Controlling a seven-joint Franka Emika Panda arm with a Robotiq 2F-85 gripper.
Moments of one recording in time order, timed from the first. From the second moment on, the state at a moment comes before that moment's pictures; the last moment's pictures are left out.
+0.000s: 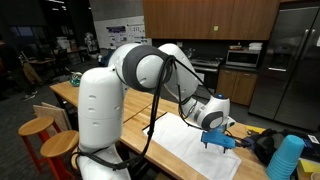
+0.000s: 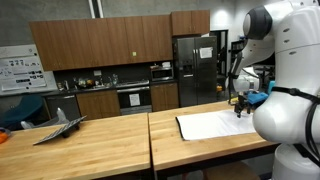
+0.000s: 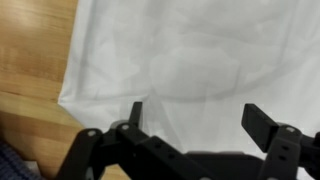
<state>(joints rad) -0.34 0.21 -0.20 -2.33 0.01 2.64 -0.64</state>
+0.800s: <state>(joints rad) -0.30 0.13 -0.14 -2.37 0.14 2.58 -0.68</state>
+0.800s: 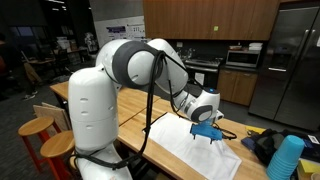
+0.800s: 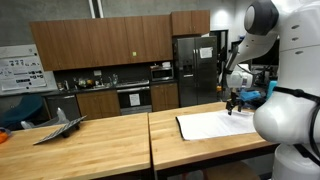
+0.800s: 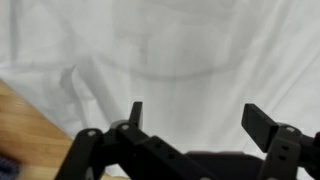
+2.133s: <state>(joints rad) -0.30 0.22 -0.17 -2.37 0.00 2.58 -0.80</state>
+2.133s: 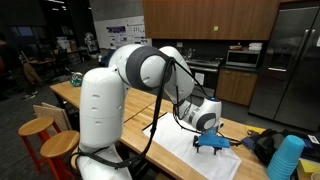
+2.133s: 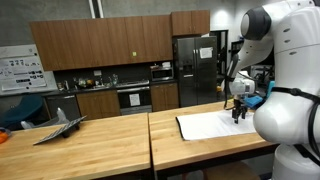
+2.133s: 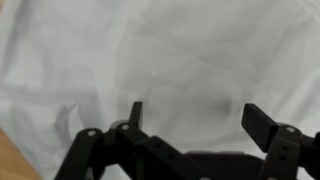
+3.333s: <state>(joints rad) -0.33 0.31 -0.19 -2.25 -0.15 2.67 -0.80</state>
